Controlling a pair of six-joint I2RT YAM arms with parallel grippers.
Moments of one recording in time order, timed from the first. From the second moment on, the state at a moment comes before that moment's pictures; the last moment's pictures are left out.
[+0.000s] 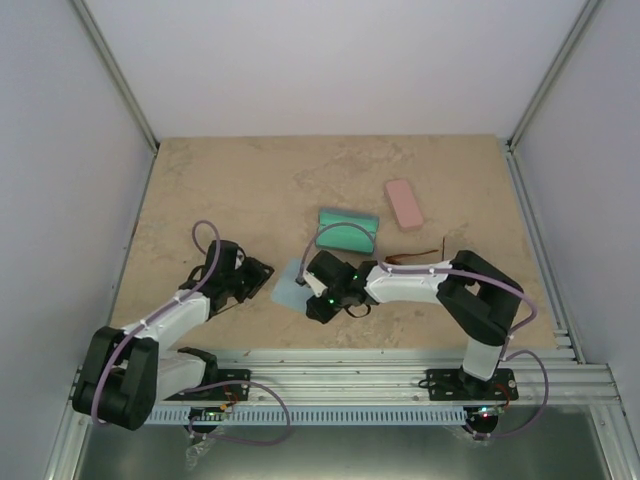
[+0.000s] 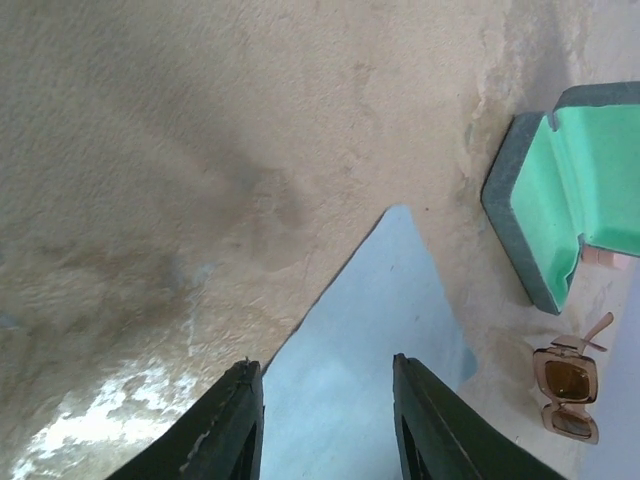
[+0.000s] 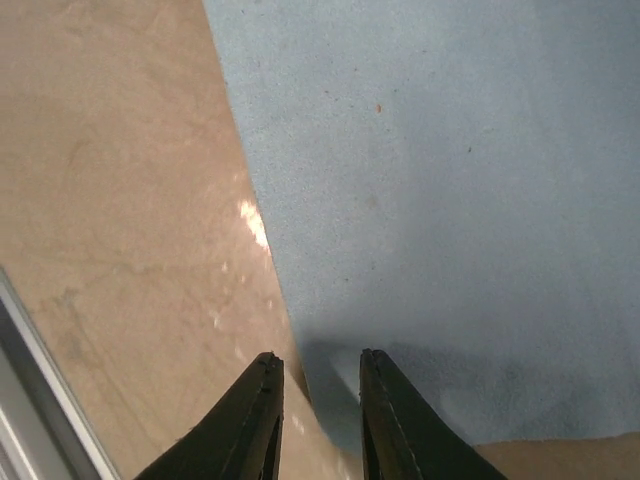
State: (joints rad) left arm -0.27 1.14 0.36 -0.05 0.32 -1.02; right arm 1.05 1.83 1.02 -0.29 -0.23 0.28
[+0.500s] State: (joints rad) left arm -0.28 1.23 0.43 -0.06 0.36 -0.91; right arm 1.04 1.61 0.83 -0.46 -0.19 0.29
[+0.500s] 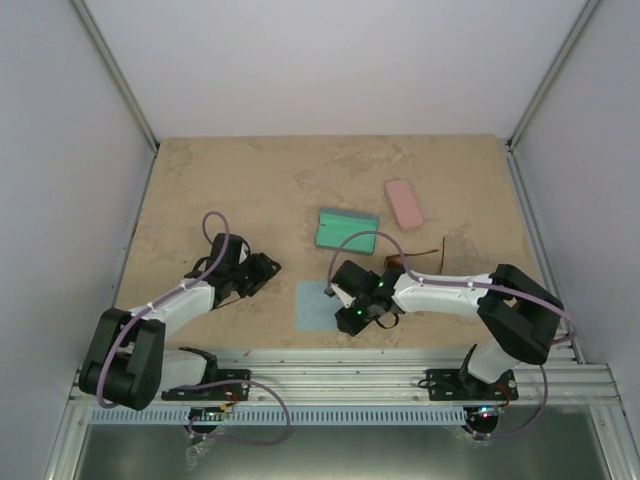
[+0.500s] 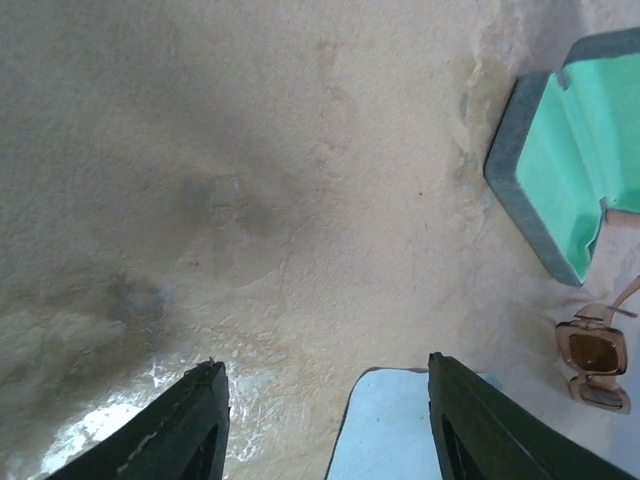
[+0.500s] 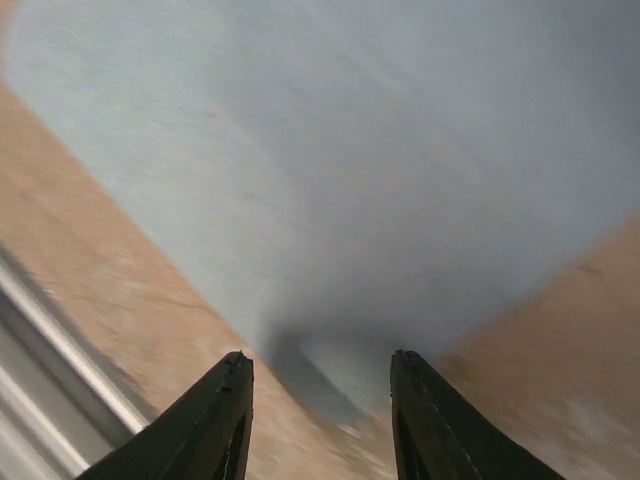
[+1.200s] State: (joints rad) left arm -0.47 1.48 0.66 -0.25 0.30 -0.73; right arm 0.88 1.72 0.99 -0.42 0.14 0.39
